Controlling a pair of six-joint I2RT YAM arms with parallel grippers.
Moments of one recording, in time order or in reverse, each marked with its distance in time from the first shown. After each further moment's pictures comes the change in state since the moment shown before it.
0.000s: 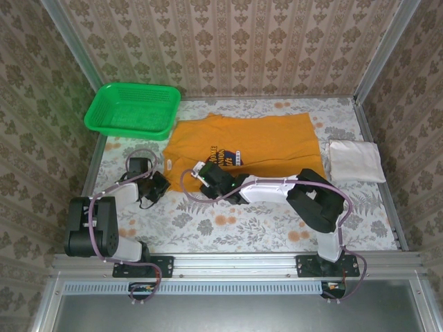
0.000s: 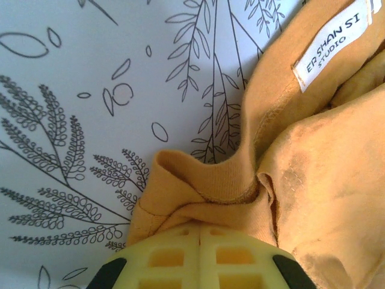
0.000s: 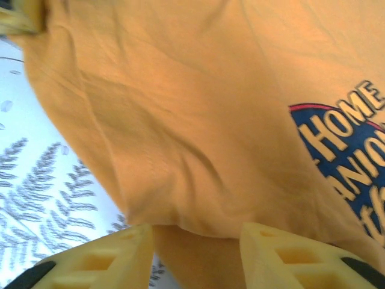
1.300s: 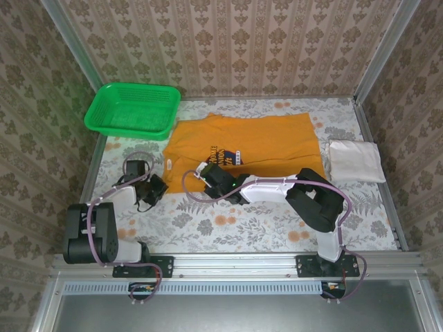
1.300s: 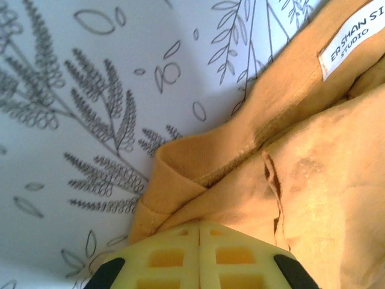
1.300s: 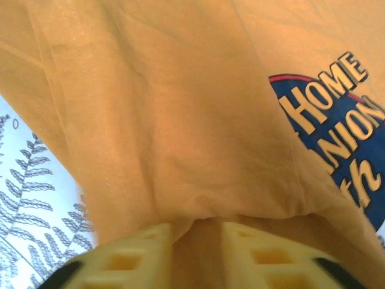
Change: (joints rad) left arm 0.029 -0.069 -0.031 -0.055 0.010 0.004; right arm -0.015 0.000 -0.017 -0.037 0.060 -0.014
